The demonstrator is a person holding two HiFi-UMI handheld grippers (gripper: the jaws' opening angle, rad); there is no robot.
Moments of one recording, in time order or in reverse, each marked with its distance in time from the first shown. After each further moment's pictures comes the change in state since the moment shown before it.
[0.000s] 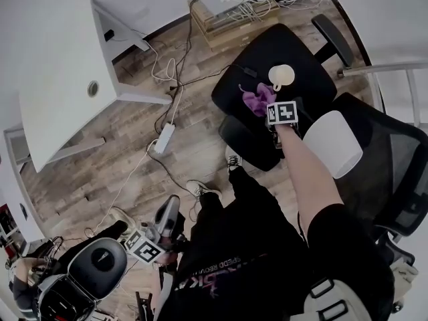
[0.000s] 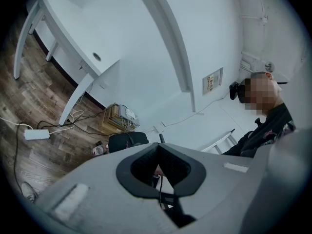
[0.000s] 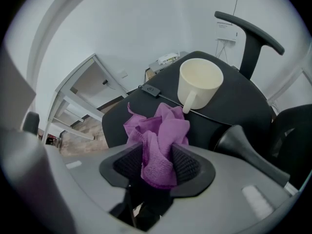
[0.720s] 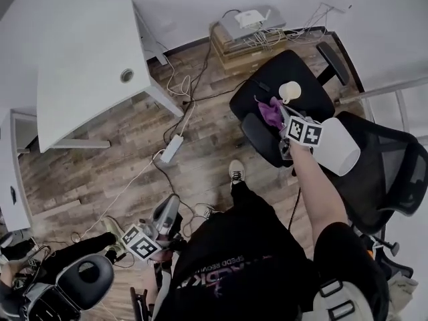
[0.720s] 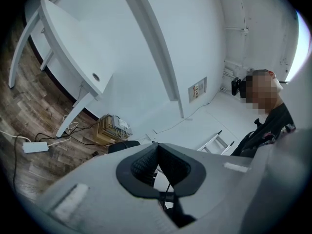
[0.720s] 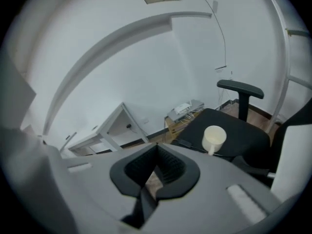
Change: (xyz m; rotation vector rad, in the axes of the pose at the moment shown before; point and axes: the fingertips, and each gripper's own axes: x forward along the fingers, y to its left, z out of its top) left arm -0.101 -0.006 0.019 0.075 -0.095 -0.105; right arm -0.174 0.100 0.061 0.026 -0.524 0.142
